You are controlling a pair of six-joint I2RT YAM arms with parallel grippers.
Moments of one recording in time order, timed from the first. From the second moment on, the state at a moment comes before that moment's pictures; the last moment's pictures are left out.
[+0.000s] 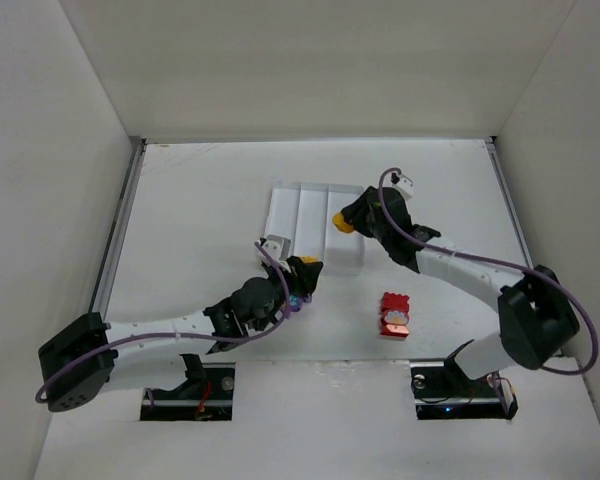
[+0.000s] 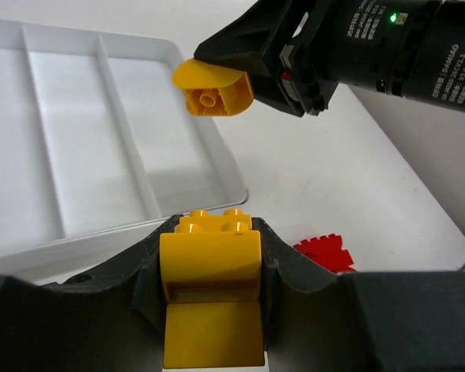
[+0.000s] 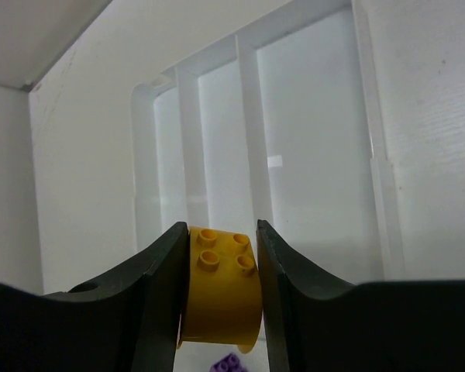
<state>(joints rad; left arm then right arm) -1.12 1.07 0.38 0.62 -0.52 -0.47 0.60 1.43 0.90 0.04 0.31 0.95</state>
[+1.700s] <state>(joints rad) -0.62 1.31 0.42 0.92 0.29 -1.30 0.75 1.11 0.51 0.51 -0.18 0.96</state>
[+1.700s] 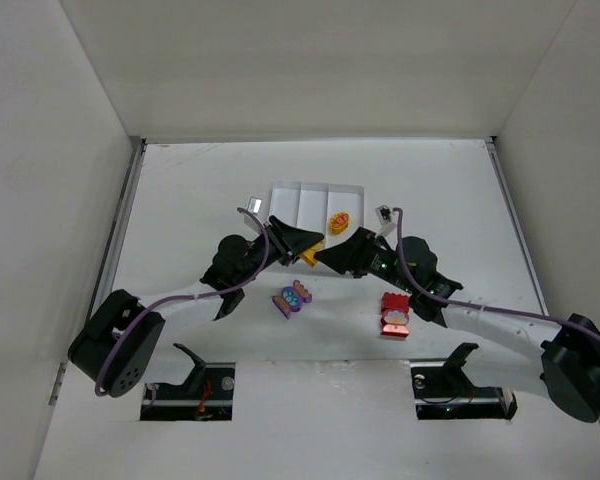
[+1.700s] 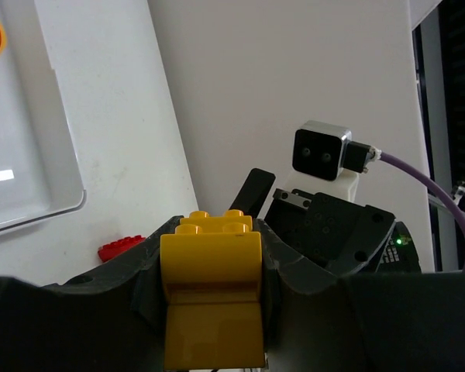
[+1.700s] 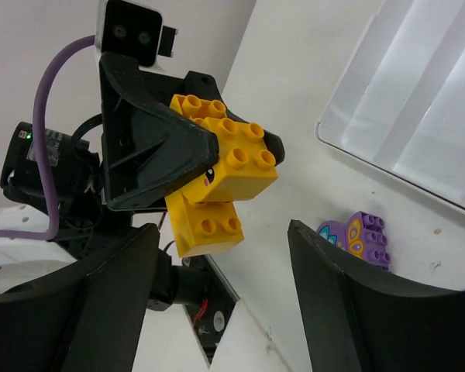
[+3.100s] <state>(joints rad) -0.59 1.26 0.40 0.89 0.27 -1.33 0.73 1.17 0.46 0.64 -0.17 1.04</state>
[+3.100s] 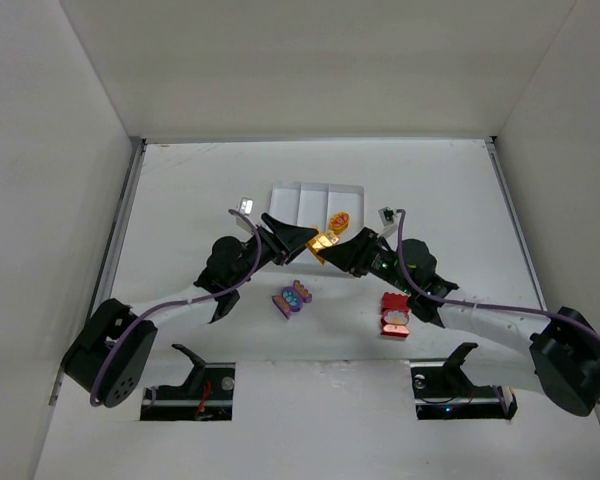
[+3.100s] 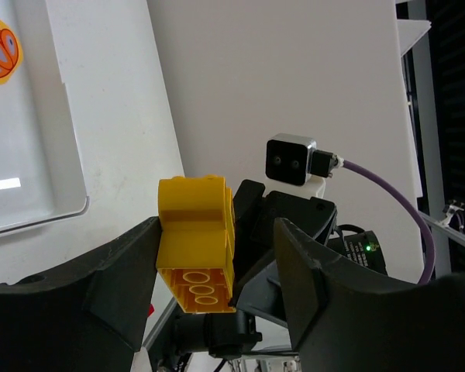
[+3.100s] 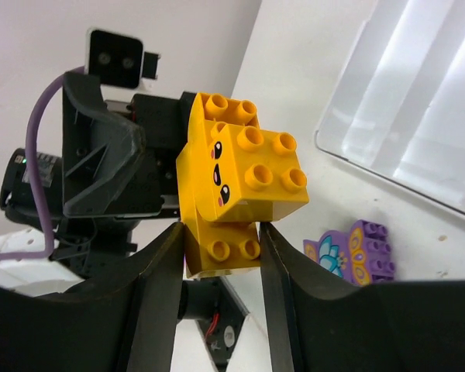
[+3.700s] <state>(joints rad) -0.67 1.29 0.40 0.86 0.19 -1.28 0.73 1.14 0.46 0.59 -0.14 1.02</state>
